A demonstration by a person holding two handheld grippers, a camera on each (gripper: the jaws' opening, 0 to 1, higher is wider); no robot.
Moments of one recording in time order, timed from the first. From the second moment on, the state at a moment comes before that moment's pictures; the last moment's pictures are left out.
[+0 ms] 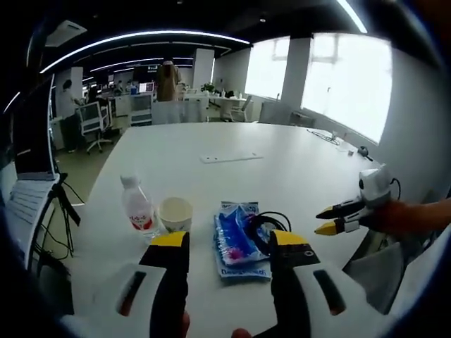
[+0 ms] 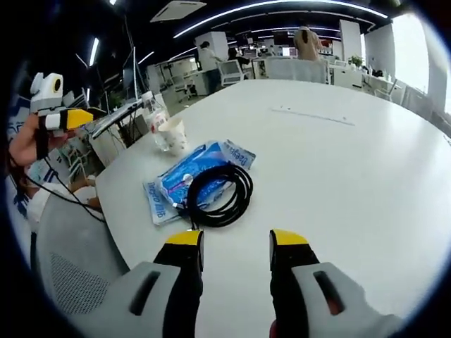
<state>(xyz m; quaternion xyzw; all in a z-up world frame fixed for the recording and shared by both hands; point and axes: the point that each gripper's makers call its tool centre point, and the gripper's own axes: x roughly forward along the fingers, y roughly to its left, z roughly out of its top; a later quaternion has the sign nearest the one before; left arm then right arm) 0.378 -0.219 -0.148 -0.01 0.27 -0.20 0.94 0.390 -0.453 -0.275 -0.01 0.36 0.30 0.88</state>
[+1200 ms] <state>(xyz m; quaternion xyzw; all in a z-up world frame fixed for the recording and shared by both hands) 0.374 -0.200 -0.125 -0.02 0.25 -0.17 0.95 0.457 -0.411 -0.314 0.06 0.39 0.28 0.88</state>
